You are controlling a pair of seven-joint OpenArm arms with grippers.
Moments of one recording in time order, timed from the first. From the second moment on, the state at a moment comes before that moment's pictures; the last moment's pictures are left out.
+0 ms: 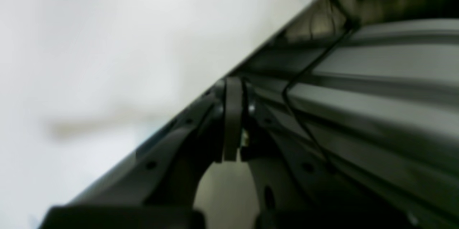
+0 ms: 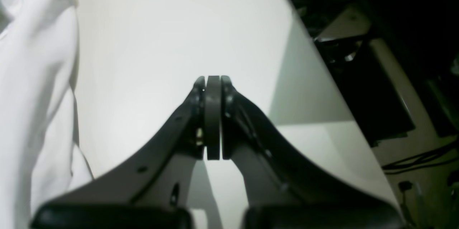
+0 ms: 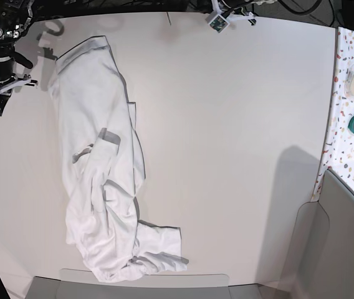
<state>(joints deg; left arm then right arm) 41.1 -22.1 19.2 115.9 -14.9 -7.2 26.0 -22.9 8.7 36.9 110.4 1.4 15.0 -23.7</state>
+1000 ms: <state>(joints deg) 34.1 -20.4 4.8 118.0 -13.0 -2.7 16.0 -22.4 8.6 37.0 109.7 1.5 14.9 -23.7</state>
